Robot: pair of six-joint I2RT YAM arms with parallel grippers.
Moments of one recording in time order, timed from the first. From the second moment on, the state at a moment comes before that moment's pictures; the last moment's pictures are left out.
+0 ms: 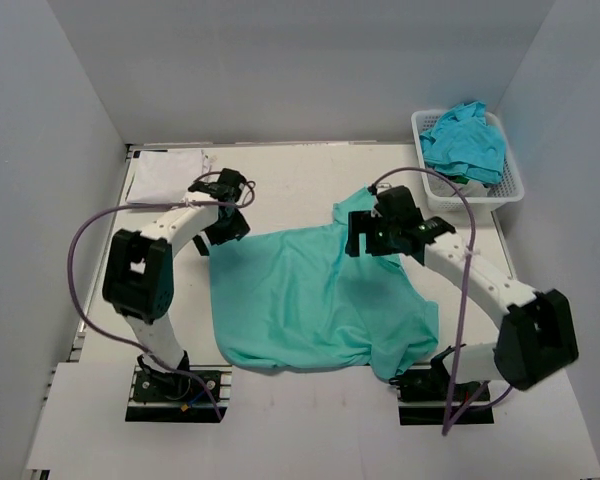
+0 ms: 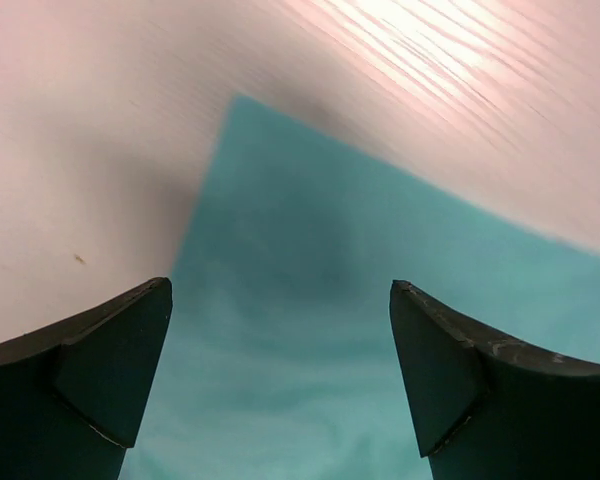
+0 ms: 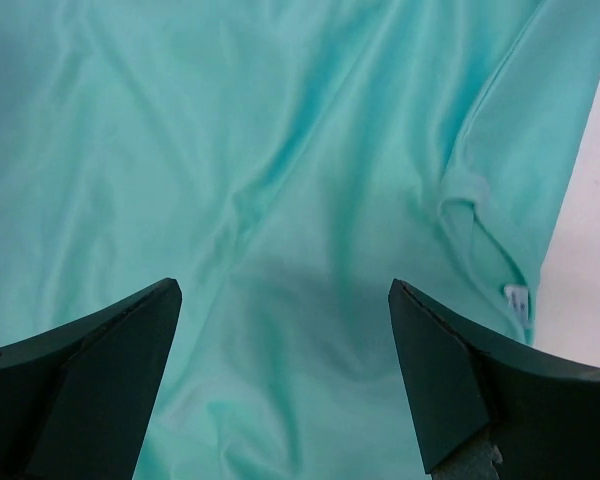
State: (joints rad) left arm -0.37 1.74 1.32 -0.87 -0.38 -0.84; right arm 0.51 1.31 0.97 -0.52 -0.07 0.32
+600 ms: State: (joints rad) left arm -0.19 1.90 1.28 -0.66 -0.28 -0.90; right arm 0.43 1.53 1.10 -0.51 -0.19 0.32
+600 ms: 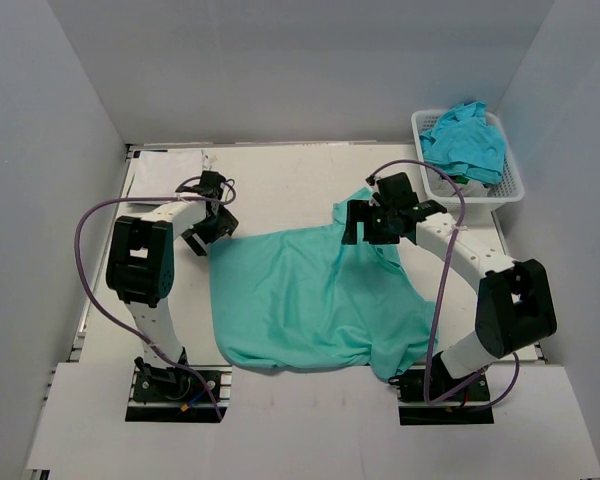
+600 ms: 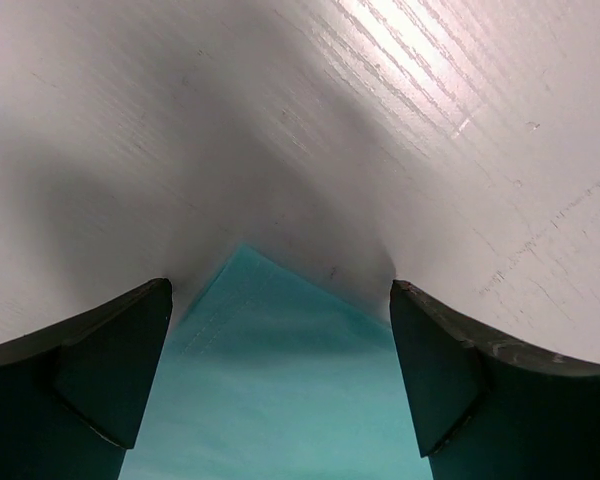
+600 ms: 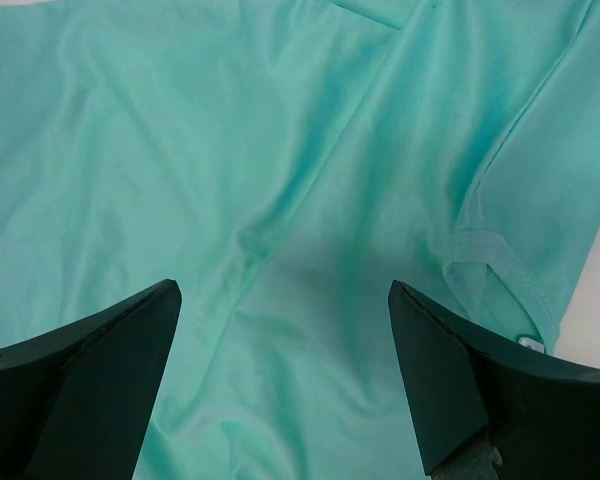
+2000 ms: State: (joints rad) left arm -0.19 1.93 1.29 -0.62 -0.27 -0.80; right arm 0.29 2.27 1.82 -0.43 0.08 0.28
